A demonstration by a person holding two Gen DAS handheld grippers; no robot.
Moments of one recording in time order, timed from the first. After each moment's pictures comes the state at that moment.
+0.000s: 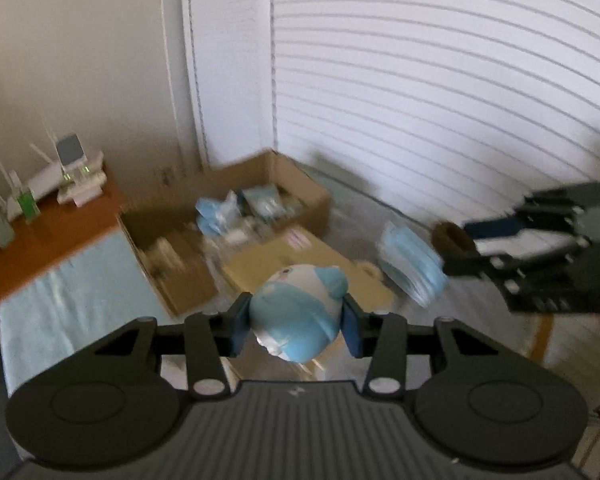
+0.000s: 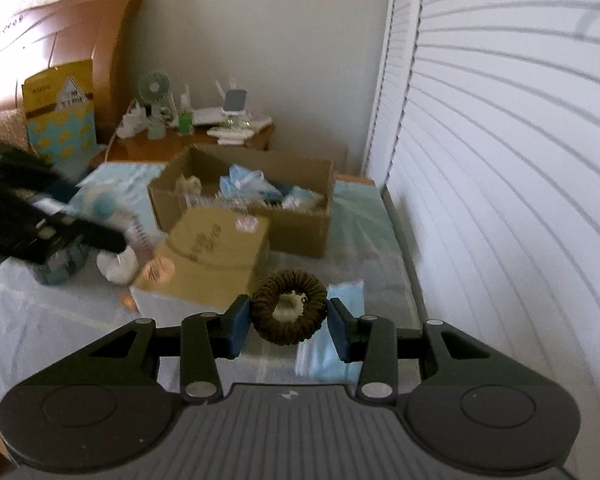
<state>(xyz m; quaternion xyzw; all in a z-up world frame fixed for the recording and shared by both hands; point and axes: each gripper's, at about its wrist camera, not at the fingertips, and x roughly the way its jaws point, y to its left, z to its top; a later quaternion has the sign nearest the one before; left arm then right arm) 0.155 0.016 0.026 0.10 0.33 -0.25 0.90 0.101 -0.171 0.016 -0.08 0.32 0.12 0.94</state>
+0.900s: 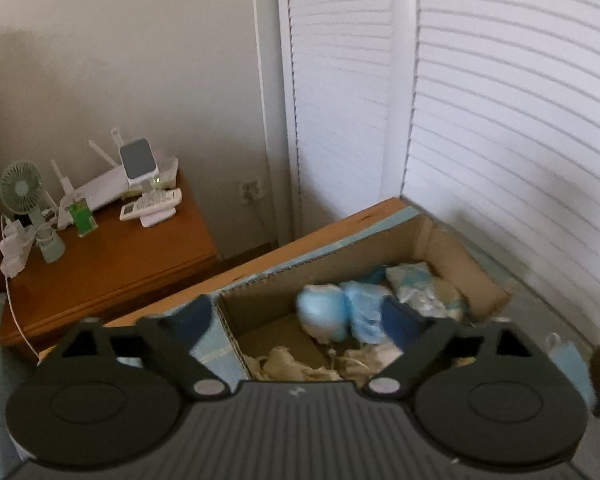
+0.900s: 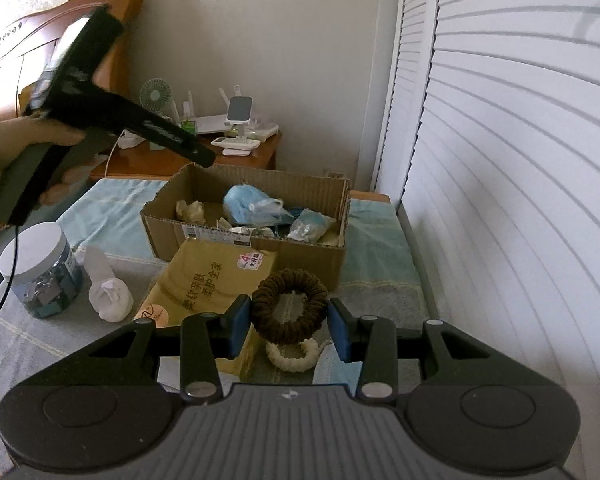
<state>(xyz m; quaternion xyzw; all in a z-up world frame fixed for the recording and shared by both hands) 0.294 0.043 0.026 0.08 0.32 -0.14 0.93 0.144 -0.161 0.017 -0.07 0.32 0.13 0.93</state>
